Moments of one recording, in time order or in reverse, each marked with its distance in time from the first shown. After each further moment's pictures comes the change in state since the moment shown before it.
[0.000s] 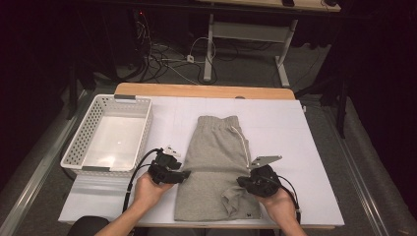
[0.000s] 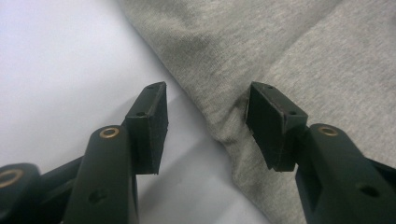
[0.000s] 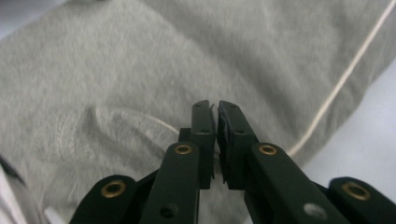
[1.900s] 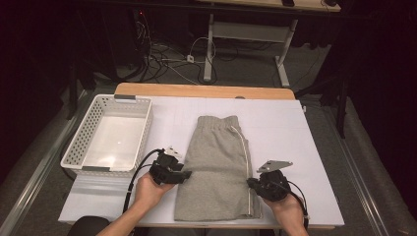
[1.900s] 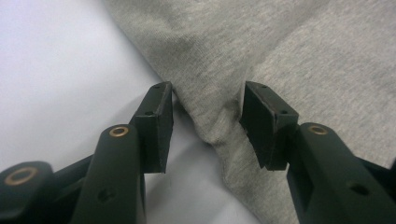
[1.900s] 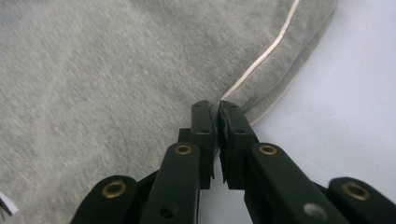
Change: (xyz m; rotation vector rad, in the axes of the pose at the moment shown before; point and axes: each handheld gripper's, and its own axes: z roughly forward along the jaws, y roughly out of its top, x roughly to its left) left arm -0.003 0.001 0.002 0.006 -0.015 0.013; right arm -0.010 -0.022 -0.012 -0.023 -0.094 0.033
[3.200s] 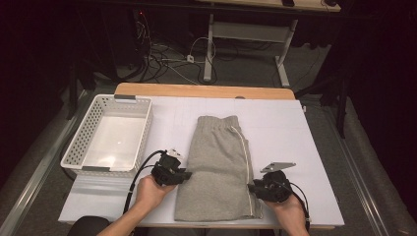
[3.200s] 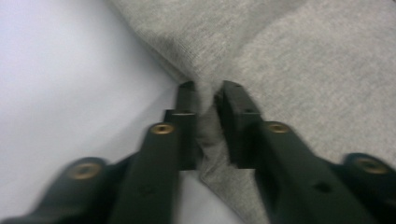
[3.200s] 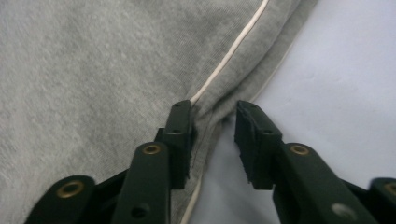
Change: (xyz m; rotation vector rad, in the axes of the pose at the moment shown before) left arm -0.006 0.002 0.001 0.048 -0.060 0.018; right arm -0.010 -0.013 0.009 0.039 0.021 0.088
